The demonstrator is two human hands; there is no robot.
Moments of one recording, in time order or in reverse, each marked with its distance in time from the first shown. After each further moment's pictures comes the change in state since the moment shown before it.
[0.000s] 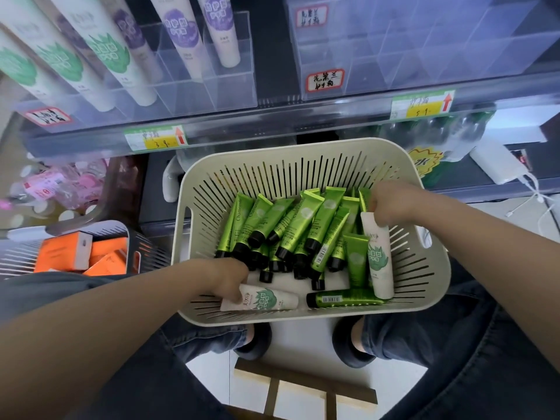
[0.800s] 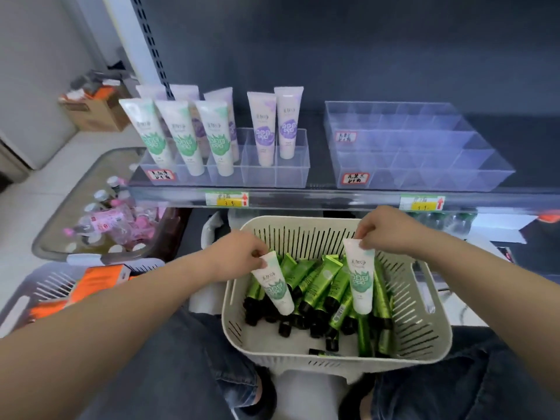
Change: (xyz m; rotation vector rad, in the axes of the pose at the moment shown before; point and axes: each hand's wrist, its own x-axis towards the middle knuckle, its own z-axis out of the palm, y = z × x) left_hand -0.127 -0.036 -0.065 -0.333 0.803 0.105; right_hand -0.075 -0.070 -0.076 0.228 0.277 -0.214
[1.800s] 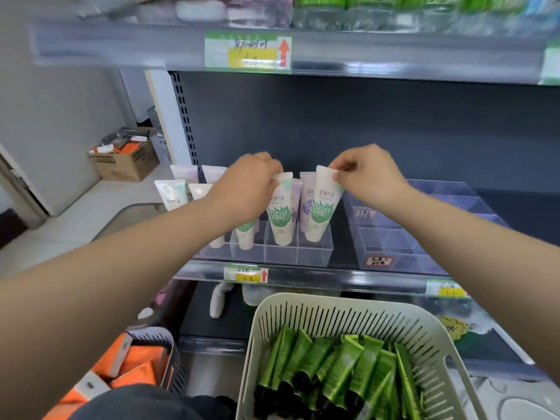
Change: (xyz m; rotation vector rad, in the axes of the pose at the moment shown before) left_hand 0.035 0.014 -0.197 0.260 0.697 0.069; right_hand 0.069 -0.132 -0.128 0.207 0.620 -0.331
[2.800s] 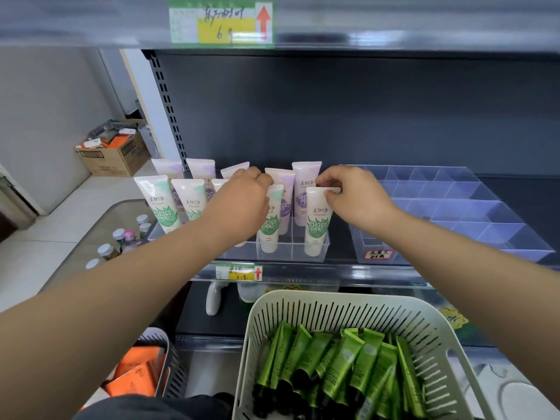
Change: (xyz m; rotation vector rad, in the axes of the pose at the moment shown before) left_hand -0.005 -0.006 0.047 0.065 -0.099 -0.073; right_hand -0.010 0.030 0.038 -0.015 -0.093 0.007
